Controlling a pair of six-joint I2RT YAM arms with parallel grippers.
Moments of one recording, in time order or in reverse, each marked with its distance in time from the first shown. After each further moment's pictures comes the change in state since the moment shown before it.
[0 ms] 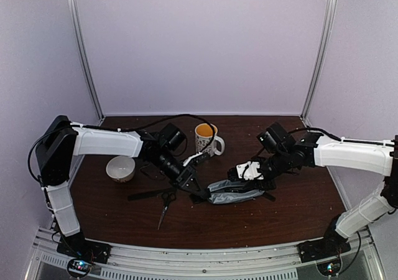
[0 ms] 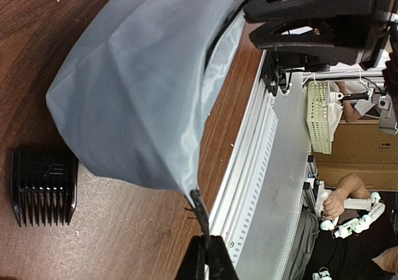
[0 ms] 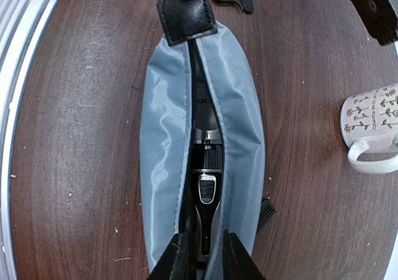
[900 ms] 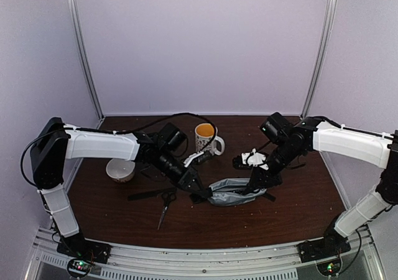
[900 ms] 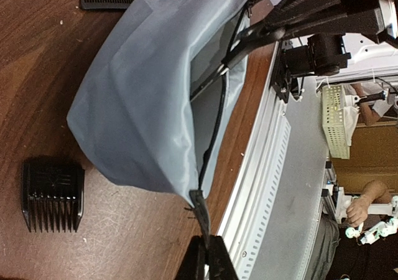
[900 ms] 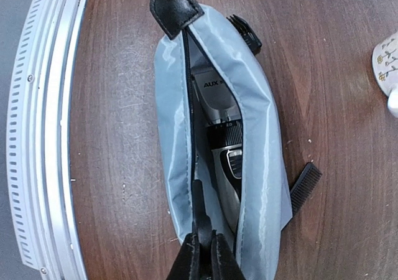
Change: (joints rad) left arm -0.045 -0.063 -0.039 0.067 -0.127 -0.011; right arm -0.091 0.064 0.158 -0.299 -0.122 0.155
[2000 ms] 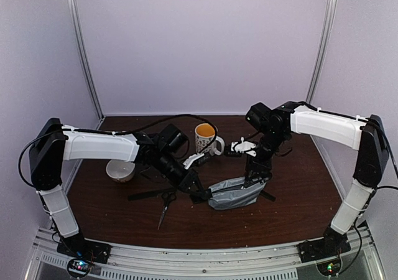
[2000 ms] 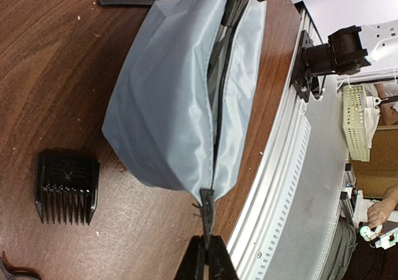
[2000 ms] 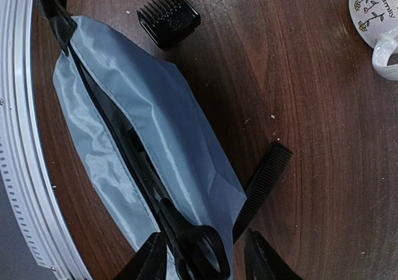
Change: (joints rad) left arm -0.022 -0.011 0.000 -0.030 -0.082 0.011; right arm -0.033 0.251 0.283 -0.158 0.127 0.096
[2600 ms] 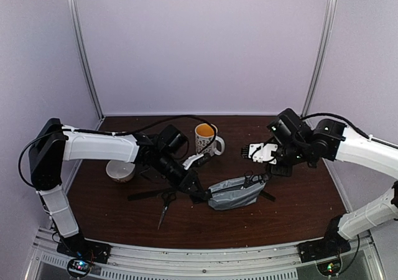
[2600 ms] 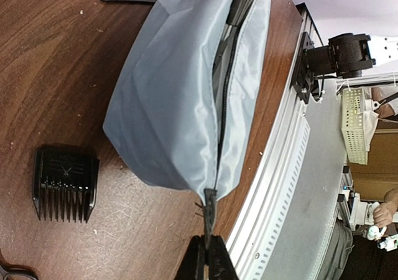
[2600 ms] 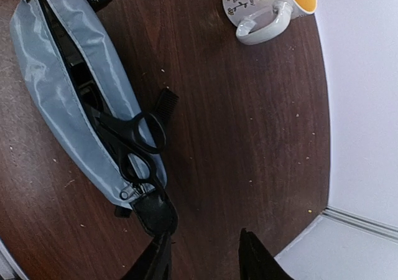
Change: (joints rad) left arm 0.000 -0.002 -0.013 0.012 0.003 -0.026; right arm 0.257 -0.473 -0.308 0.206 0.647 0.022
